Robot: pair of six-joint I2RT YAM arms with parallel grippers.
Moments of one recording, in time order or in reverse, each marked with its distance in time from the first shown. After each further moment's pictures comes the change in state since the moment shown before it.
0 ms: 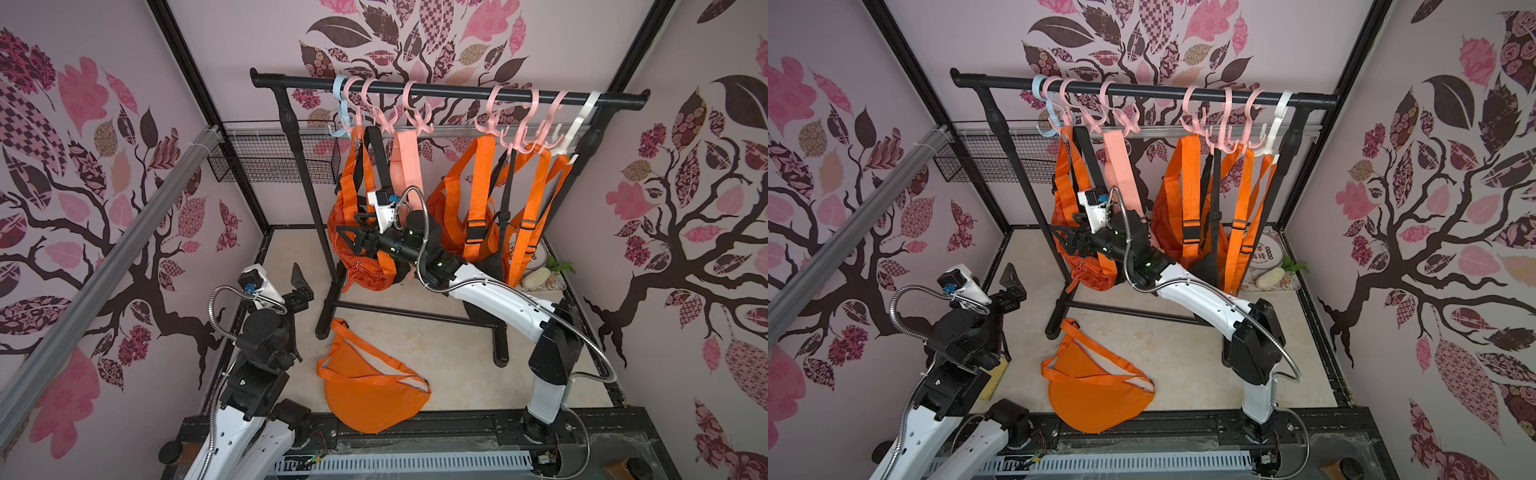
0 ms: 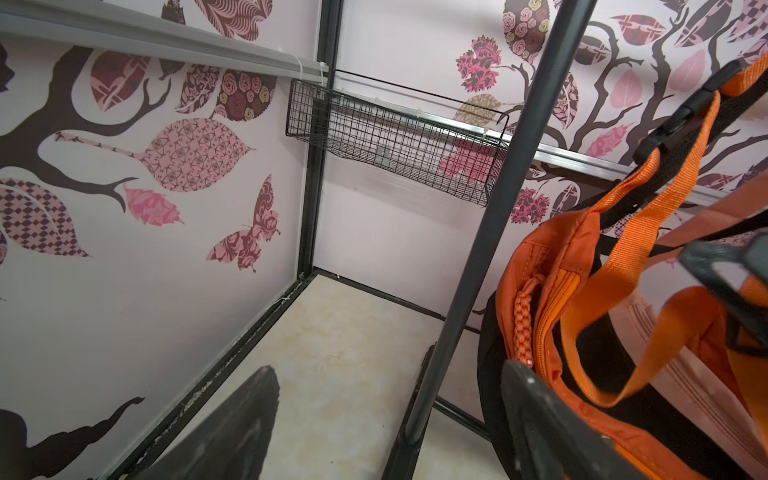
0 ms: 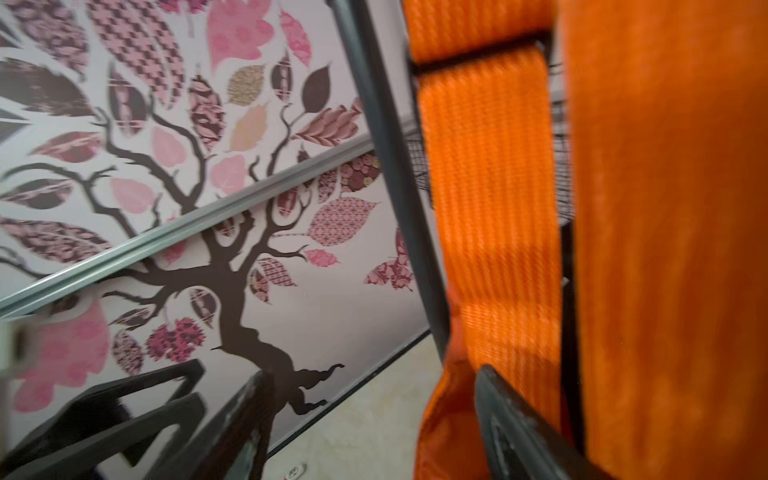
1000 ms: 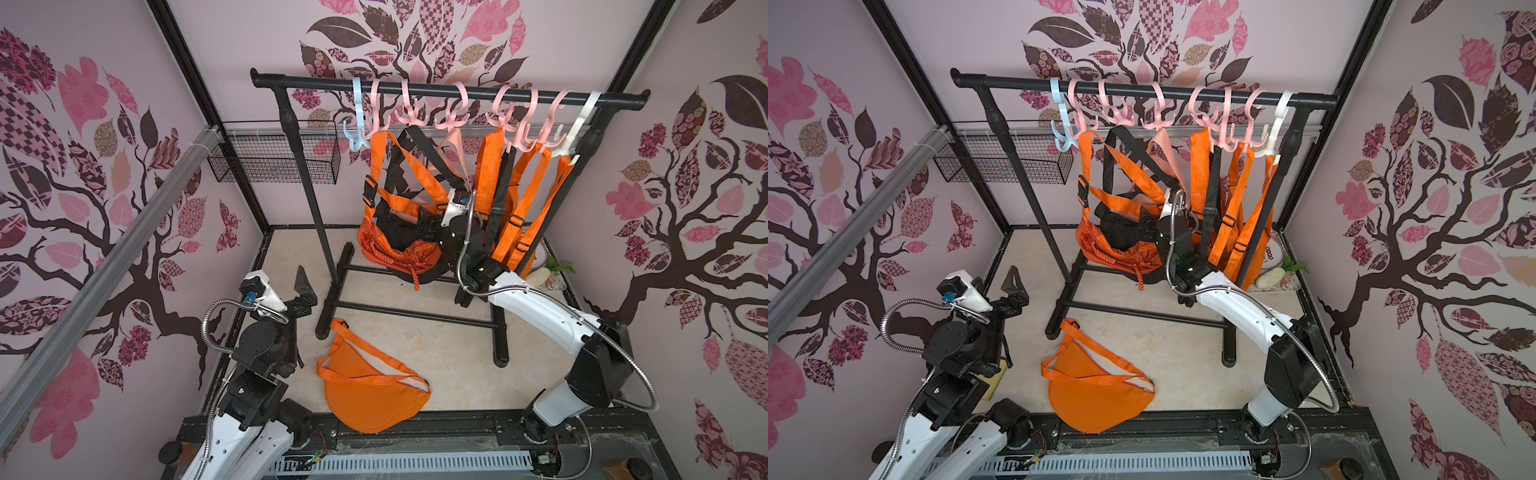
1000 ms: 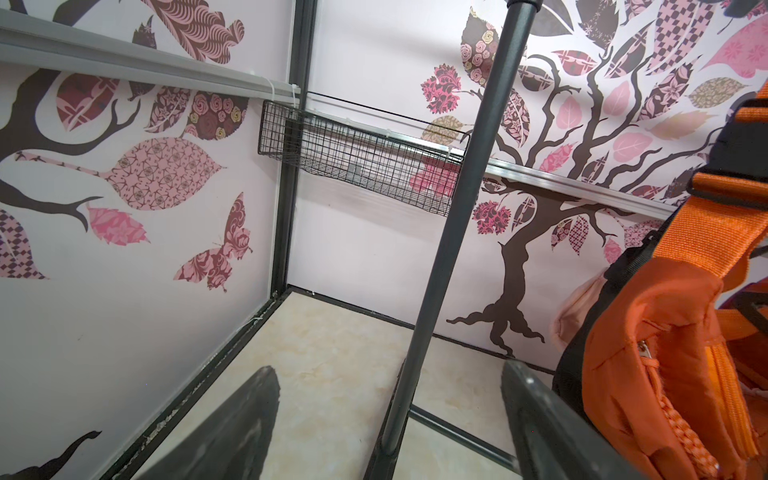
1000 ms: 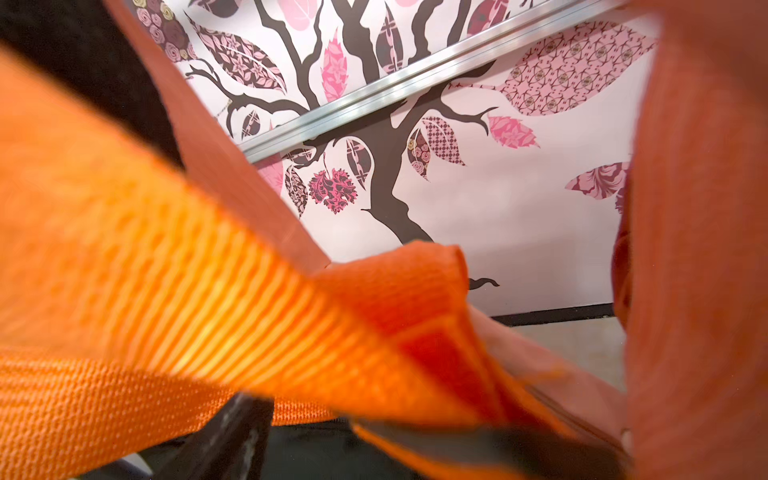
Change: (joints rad) left arm -0.093 -0.065 -0.031 0.061 -0.008 0.048; right arm -0.193 -0.302 -0.349 -0.068 0.574 0.081
